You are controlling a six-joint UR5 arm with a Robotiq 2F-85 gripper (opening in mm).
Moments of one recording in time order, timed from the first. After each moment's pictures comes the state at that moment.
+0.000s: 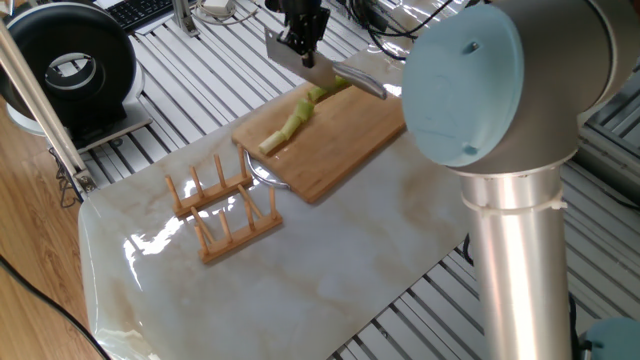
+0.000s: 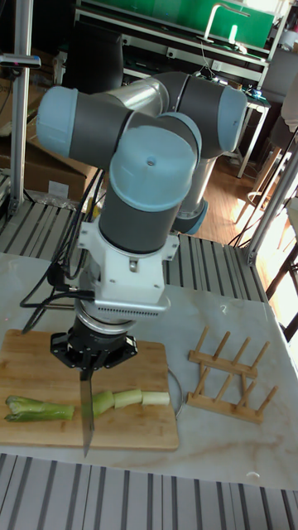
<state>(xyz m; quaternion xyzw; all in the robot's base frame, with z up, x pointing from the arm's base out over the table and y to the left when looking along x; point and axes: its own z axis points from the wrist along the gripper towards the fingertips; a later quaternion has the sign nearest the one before) 0.695 -0.079 0.119 0.08 -1.00 0.02 0.05</state>
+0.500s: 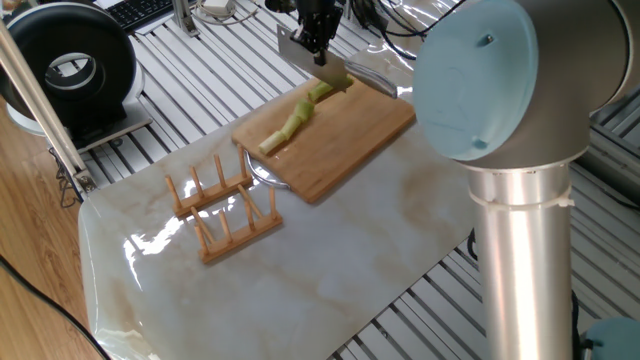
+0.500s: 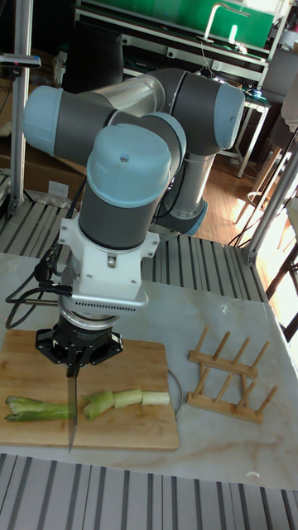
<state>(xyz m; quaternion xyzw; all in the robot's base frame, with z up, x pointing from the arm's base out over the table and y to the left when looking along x) 0.687 -0.092 0.114 0.07 -1.00 0.02 0.06</state>
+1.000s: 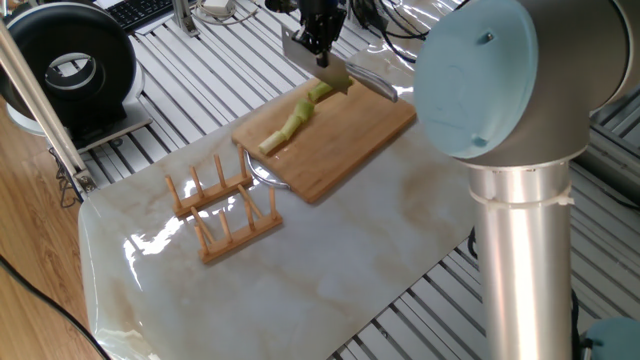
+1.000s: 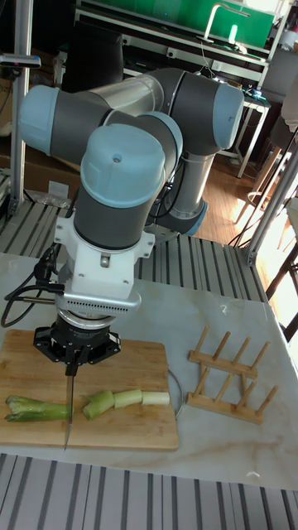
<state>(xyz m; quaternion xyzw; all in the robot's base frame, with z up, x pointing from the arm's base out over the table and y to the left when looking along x) 0.686 -0.099 0.111 0.06 -1.00 0.02 0.06</state>
